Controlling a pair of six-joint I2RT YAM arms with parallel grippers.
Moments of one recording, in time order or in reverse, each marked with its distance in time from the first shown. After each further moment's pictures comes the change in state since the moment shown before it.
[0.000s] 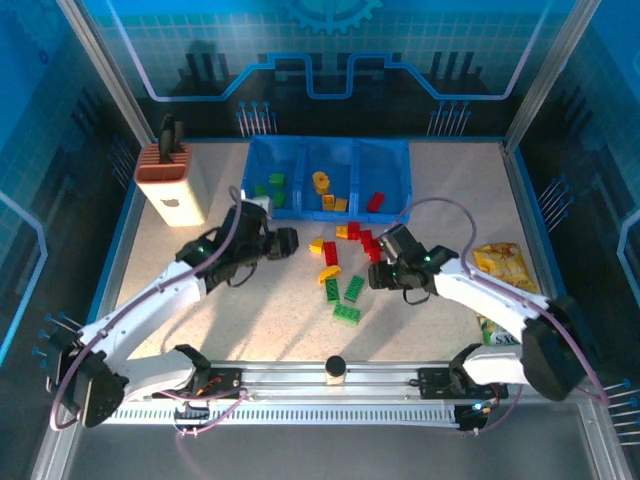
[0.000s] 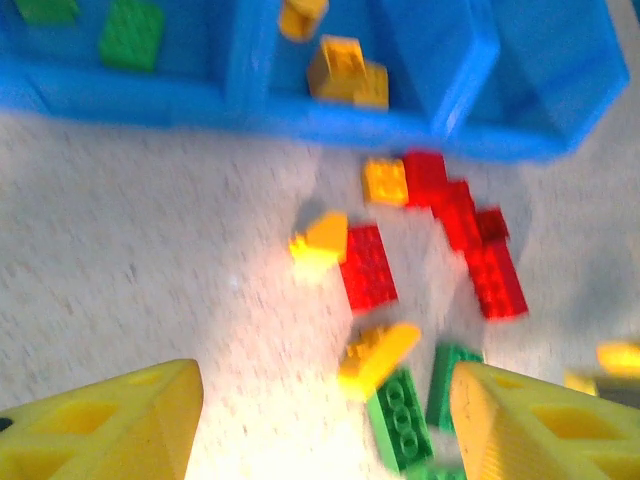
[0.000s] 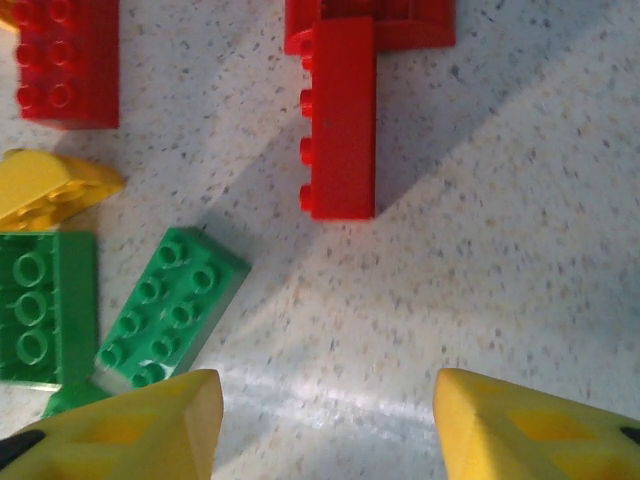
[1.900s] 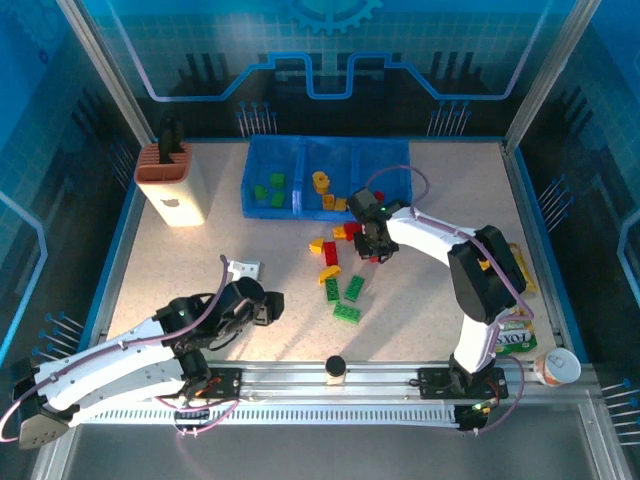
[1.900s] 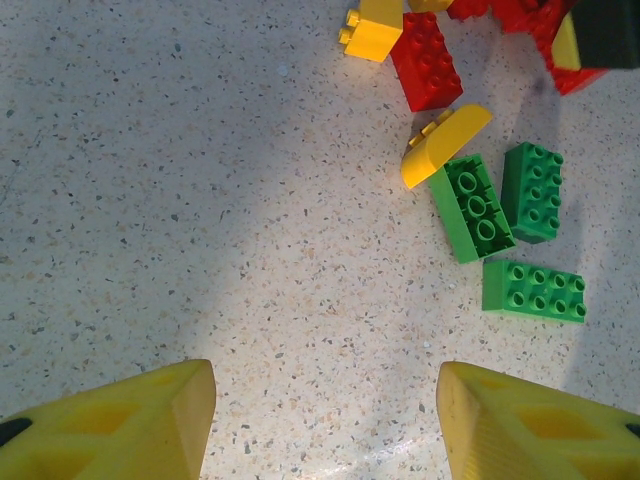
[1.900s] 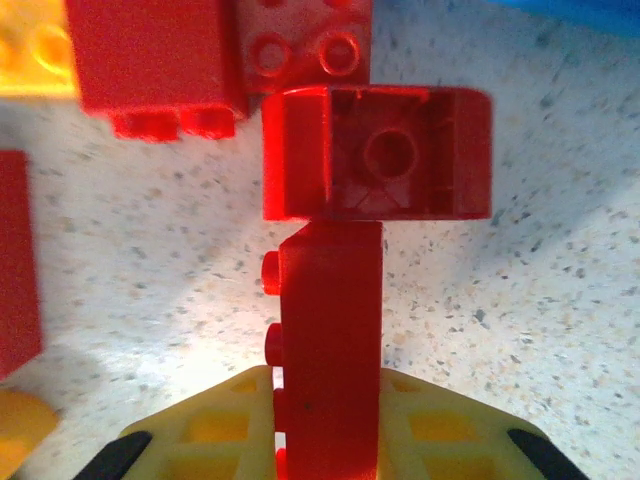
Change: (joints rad) left arm -0.355 -0.385 -0.298 -0.206 -0.263 -0.205; right arm -0.032 0.475 0.475 -0.161 0.097 -0.108
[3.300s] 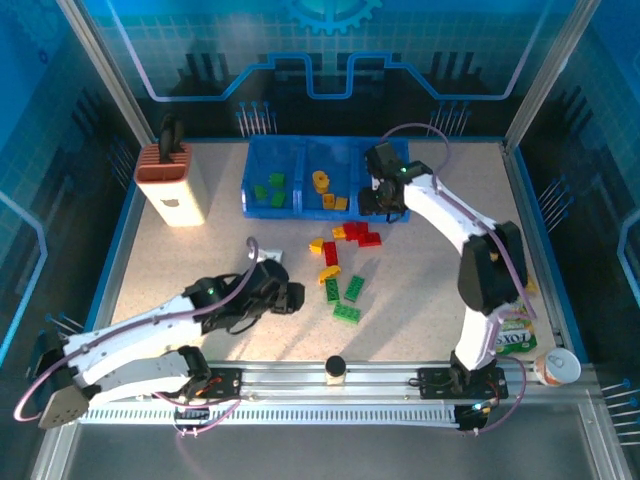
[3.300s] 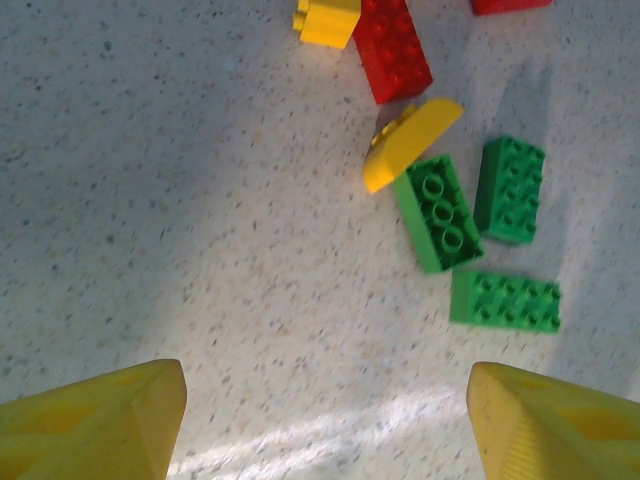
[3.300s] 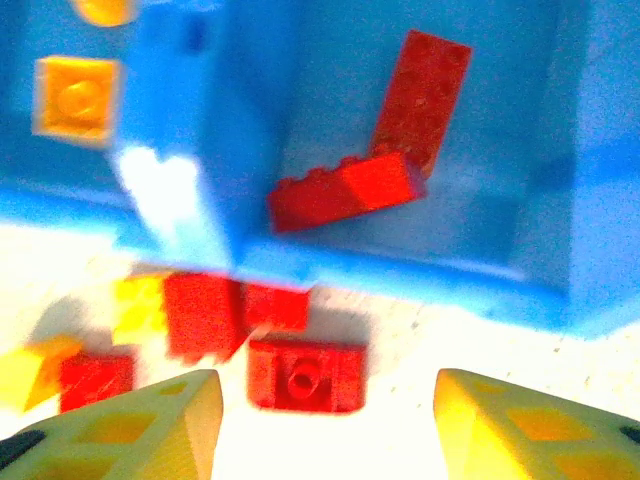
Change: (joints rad) left arm 0.071 0.304 0.171 0.056 0.108 0.039; right arm -0.122 -0.003 0.254 -0.061 -0.054 -0.098
